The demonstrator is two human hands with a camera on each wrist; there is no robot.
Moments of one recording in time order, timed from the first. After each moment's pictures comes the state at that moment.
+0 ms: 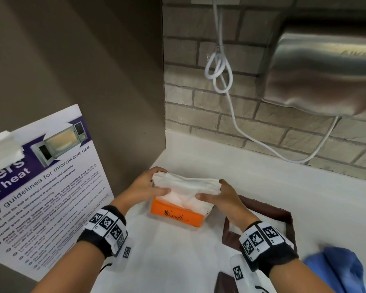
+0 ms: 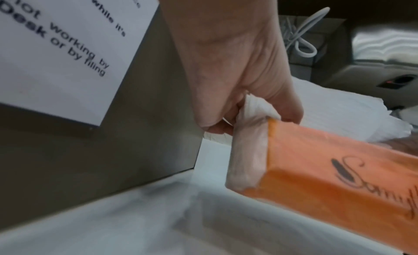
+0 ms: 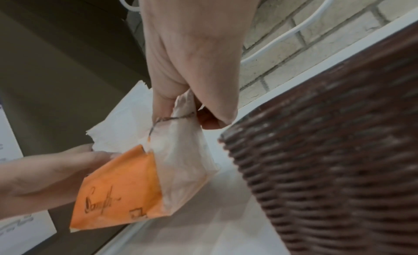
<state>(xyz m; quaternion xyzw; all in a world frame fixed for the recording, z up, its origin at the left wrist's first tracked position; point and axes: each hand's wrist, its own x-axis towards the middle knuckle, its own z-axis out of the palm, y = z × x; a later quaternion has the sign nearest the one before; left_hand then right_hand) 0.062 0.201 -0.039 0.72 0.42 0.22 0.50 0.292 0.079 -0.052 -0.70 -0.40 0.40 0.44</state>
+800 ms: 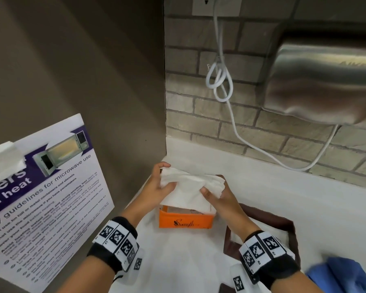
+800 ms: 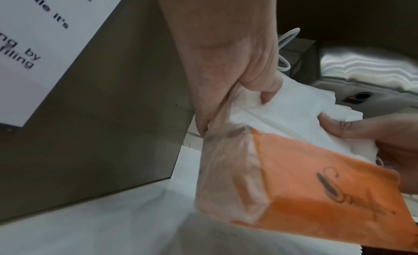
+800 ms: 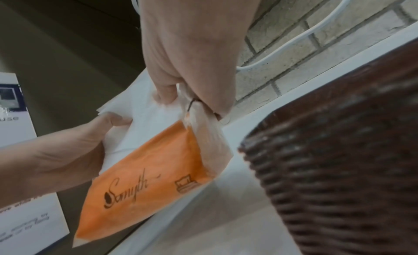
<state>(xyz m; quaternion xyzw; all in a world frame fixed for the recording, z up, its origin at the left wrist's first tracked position) 0.086 0.183 -0.028 0.72 0.38 0.32 0.49 0.278 0.077 -0.029 -0.61 -0.43 0.40 0.53</state>
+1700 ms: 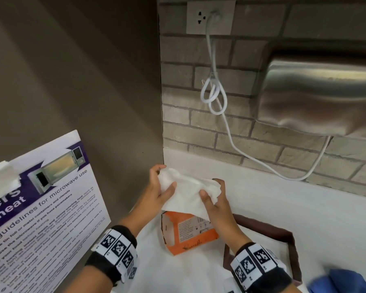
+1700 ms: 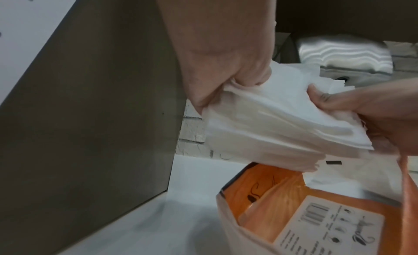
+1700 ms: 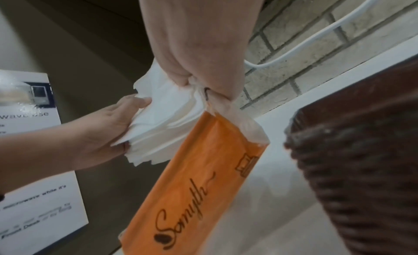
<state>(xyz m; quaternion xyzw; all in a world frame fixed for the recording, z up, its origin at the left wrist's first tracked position) 0.093 0.185 -0.012 0.74 0.32 0.38 0.45 0.265 0.087 -0.019 -0.62 -0.44 0.32 0.57</state>
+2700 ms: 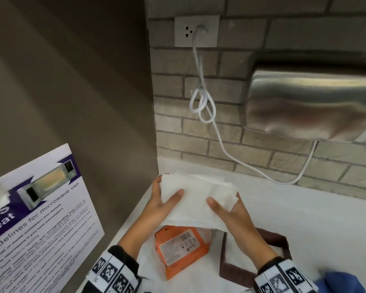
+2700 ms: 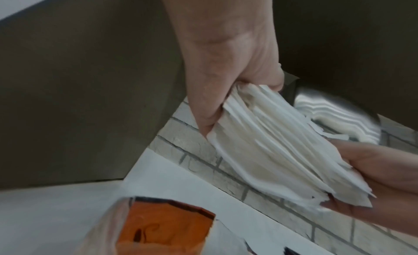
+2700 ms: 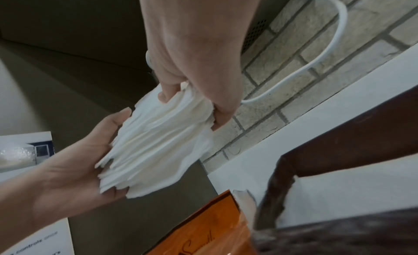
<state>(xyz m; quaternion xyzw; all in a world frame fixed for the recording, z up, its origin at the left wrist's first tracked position) 0.114 0.150 0.018 0.60 0.35 0.35 0.63 0.292 0.052 0.008 -0.59 -0.34 0.39 0.62</state>
